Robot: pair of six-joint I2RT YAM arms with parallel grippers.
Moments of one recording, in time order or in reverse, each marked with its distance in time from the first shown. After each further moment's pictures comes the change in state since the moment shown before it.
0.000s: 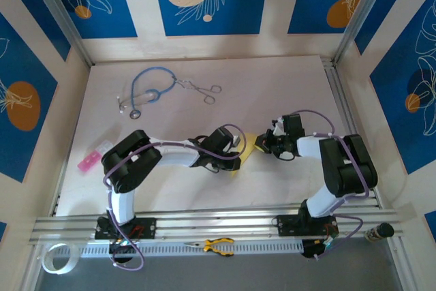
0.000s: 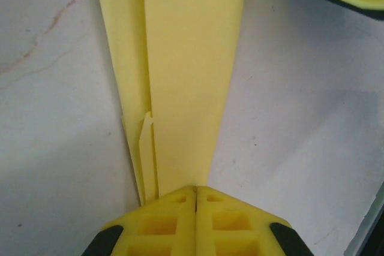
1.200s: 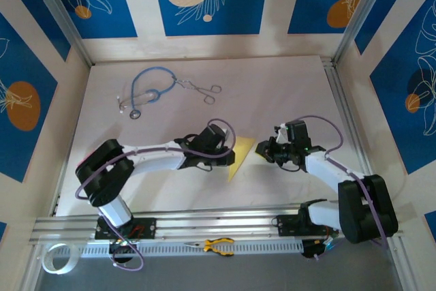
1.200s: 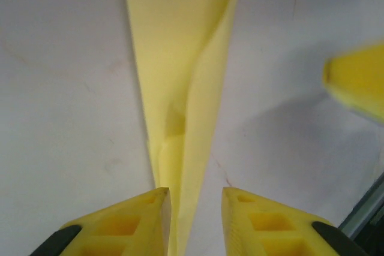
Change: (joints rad) left arm 0.023 -0.220 -0.067 -0.093 -0.163 -0.079; right arm 0.075 -0.391 -0.130 -0.210 0.008 0.052
